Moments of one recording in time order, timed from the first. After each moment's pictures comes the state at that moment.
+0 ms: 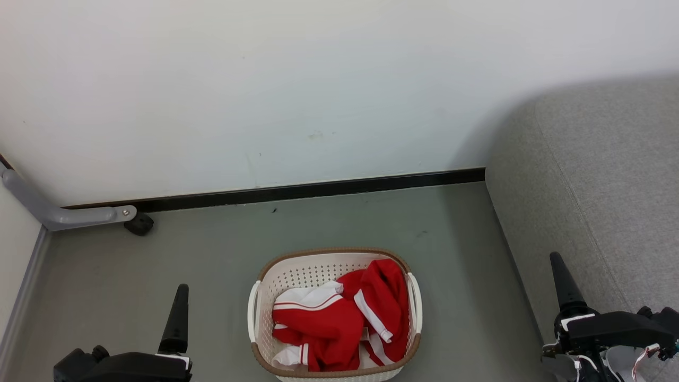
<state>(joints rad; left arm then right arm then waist) -0.08 0.08 -0.04 0.37 -1.37 -0.12 -0.02 -0.14 -0.08 0.08 0.39 1.34 0.10 -0.04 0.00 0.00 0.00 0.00</state>
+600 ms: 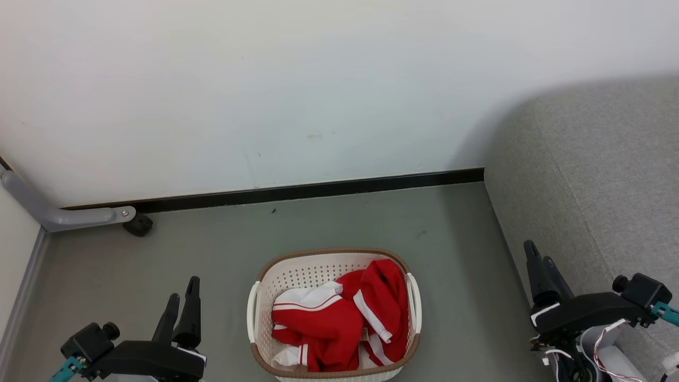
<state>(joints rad) -0.14 0.16 -0.16 0.44 -1.13 -0.12 -0.09 -0.23 -0.14 0.22 0.47 1.08 0.08 -0.10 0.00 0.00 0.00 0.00</state>
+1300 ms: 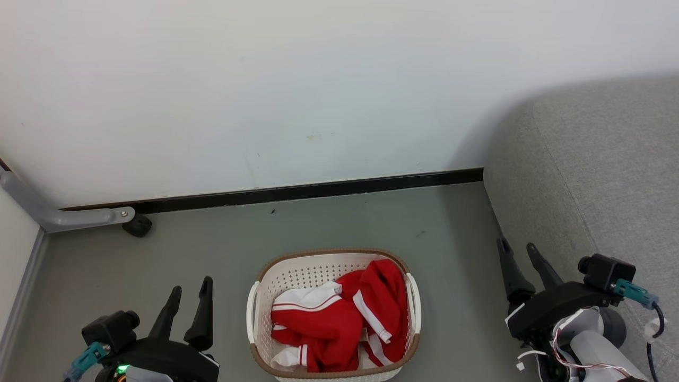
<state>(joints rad) -0.17 0.19 -0.24 0.50 -0.84 -0.11 -0.17 -0.32 -0.17 0.37 0.57 0.80 0.03 -0.17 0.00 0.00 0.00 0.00</state>
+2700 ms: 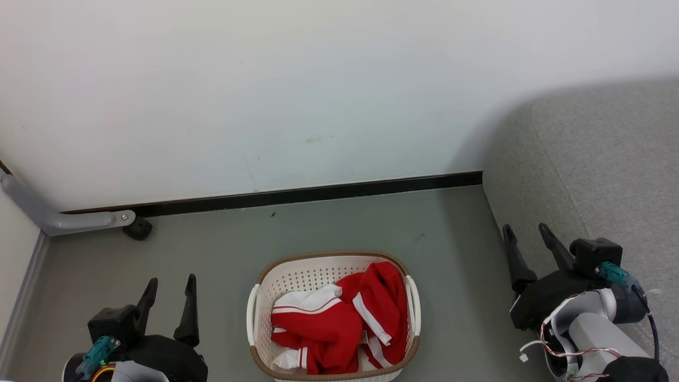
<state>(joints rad) -0.22 0.21 -0.22 0.58 -0.51 -0.04 -0.25 -0.42 -0.21 0.45 0.69 0.56 -0.05 -0.25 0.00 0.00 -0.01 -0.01</state>
